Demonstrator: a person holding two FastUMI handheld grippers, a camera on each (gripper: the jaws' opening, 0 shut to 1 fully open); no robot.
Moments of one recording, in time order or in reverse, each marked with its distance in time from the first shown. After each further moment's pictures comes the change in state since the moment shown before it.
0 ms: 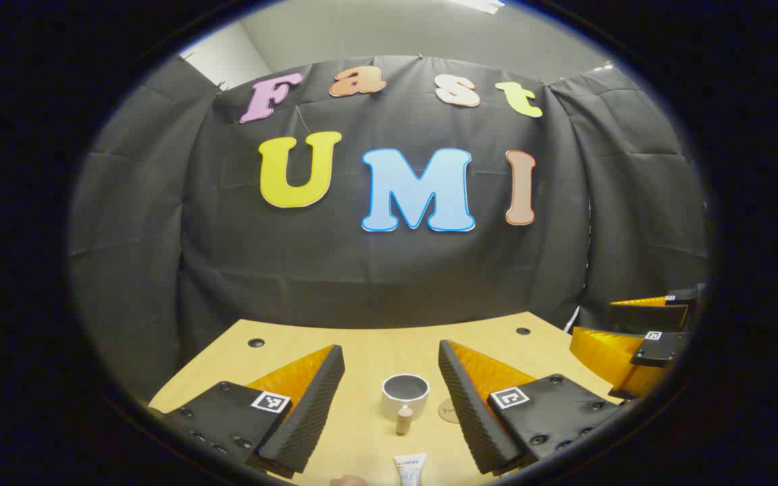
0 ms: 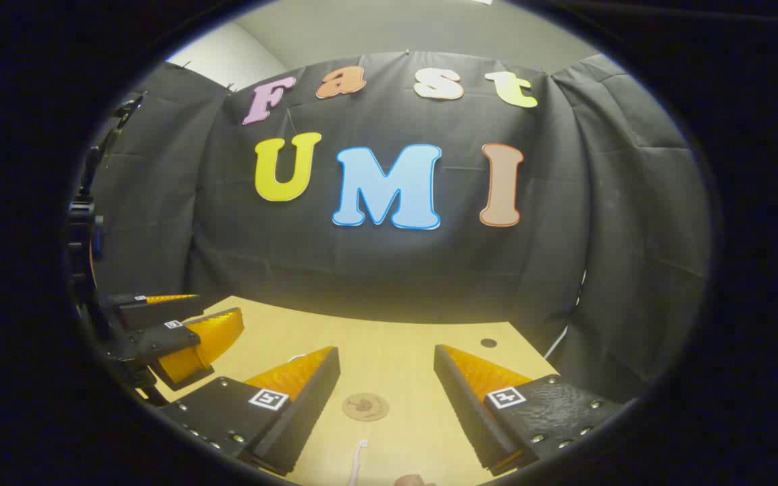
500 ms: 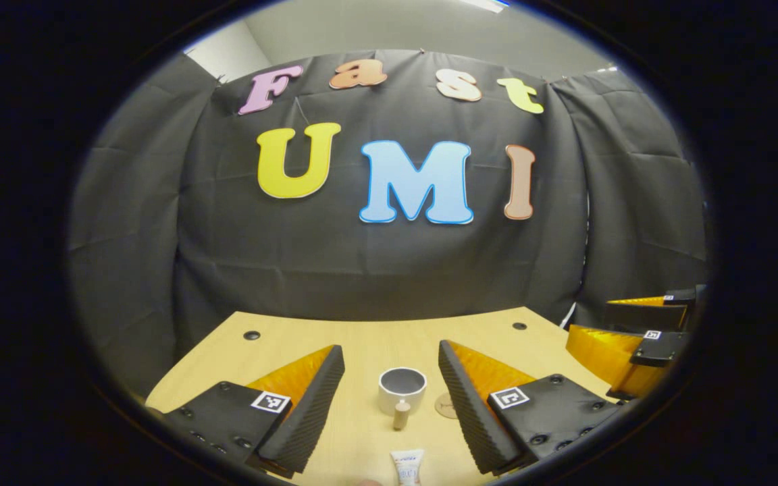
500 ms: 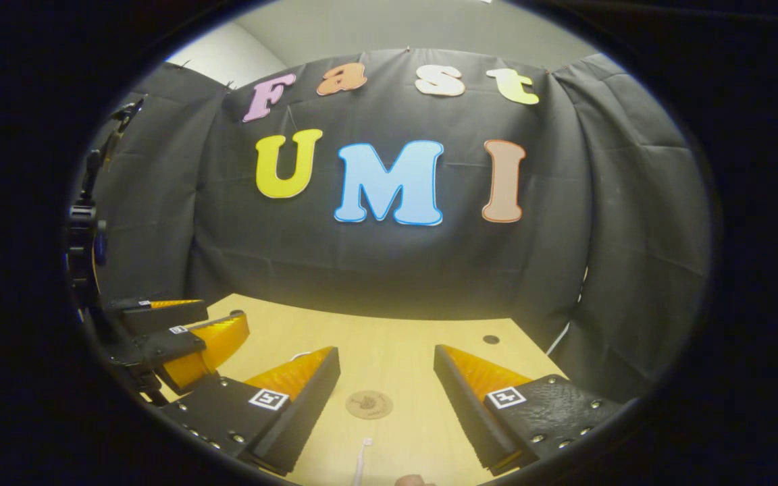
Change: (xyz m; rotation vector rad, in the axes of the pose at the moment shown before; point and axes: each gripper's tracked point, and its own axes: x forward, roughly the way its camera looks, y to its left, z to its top) left arm 0.001 -0.001 -0.010 -0.016 0.037 -0.011; right arm 0.001 0.004 -0.005 0.001 0.019 0.004
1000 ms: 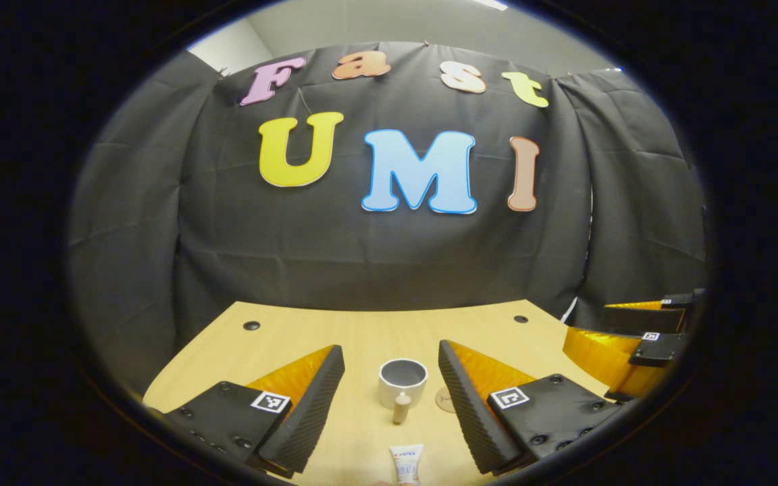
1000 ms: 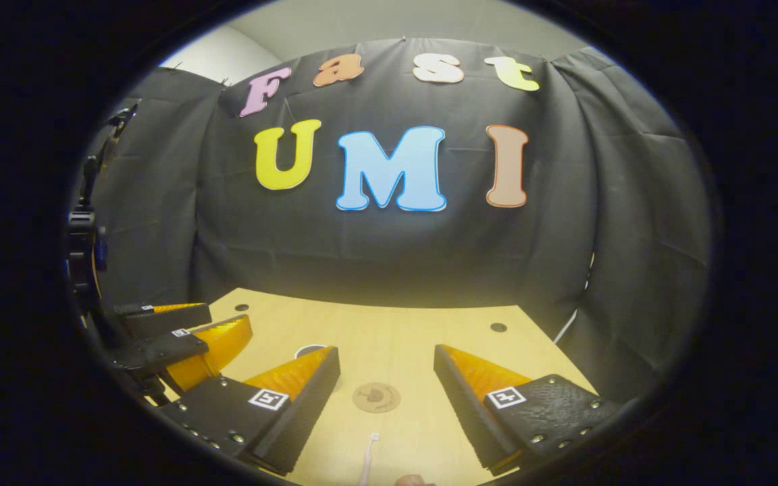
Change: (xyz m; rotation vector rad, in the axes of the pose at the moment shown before) left arm 0.007 0.004 -0.021 -0.014 0.062 0.010; right arm 0.009 0.006 -0.016 0.032 0.070 0.031
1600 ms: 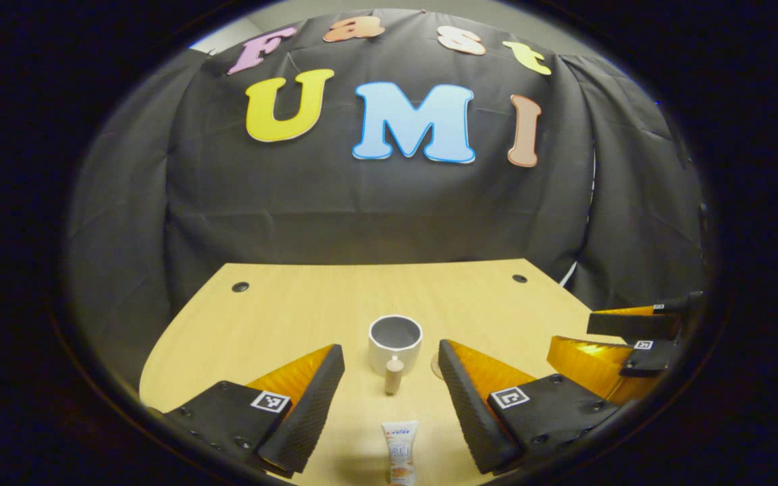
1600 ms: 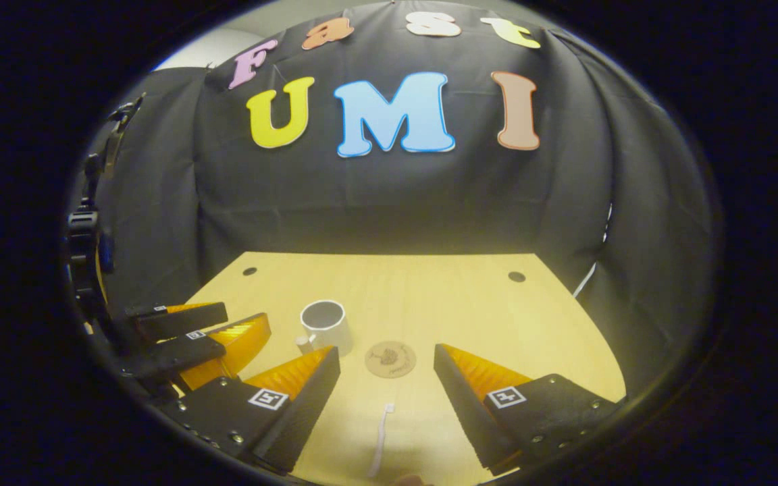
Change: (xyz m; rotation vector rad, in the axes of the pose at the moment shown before) left arm 0.023 -0.015 -0.069 -0.002 0.228 -0.022; right arm 0.014 0.006 -0.064 0.065 0.260 0.061
